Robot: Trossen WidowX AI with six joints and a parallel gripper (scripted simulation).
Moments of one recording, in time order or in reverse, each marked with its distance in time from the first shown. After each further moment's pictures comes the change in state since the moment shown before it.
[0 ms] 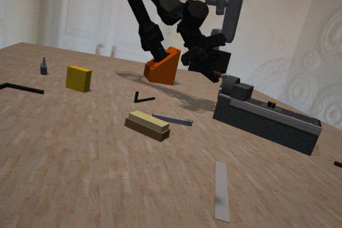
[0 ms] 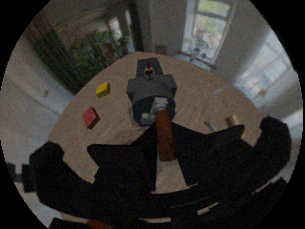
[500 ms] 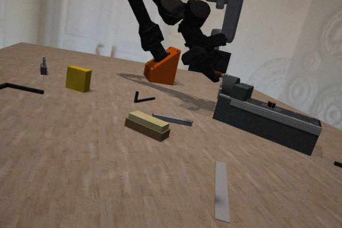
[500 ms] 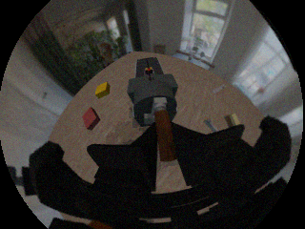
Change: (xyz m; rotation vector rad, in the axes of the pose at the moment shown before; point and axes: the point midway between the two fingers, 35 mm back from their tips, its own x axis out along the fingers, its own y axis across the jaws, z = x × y) arm -0.001 0.003 0.001 0.013 0.007 -0.016
